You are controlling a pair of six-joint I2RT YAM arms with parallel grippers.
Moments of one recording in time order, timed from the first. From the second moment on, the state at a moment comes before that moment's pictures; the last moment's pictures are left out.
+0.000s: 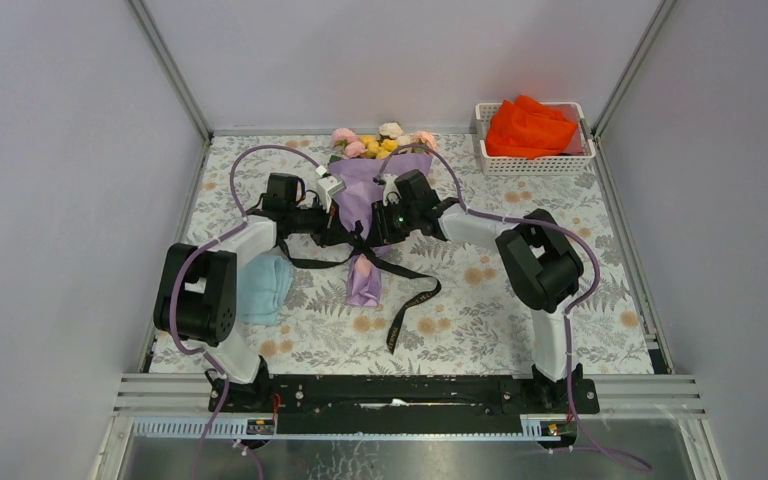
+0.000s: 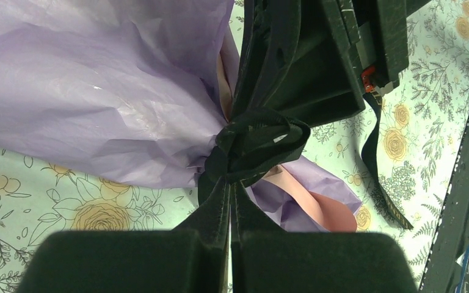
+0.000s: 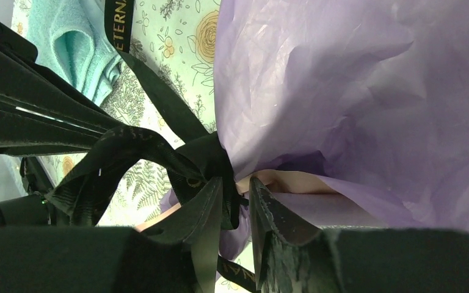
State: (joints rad) left arm -0.15 1.65 0.95 -0.12 0.90 0.27; right arm 0.65 2.03 1.36 -0.09 -0.46 0.37
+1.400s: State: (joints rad) left arm -0.14 1.65 0.95 -0.13 0.84 0.30; right arm 0.64 2.01 1.30 -0.03 -0.37 0.41
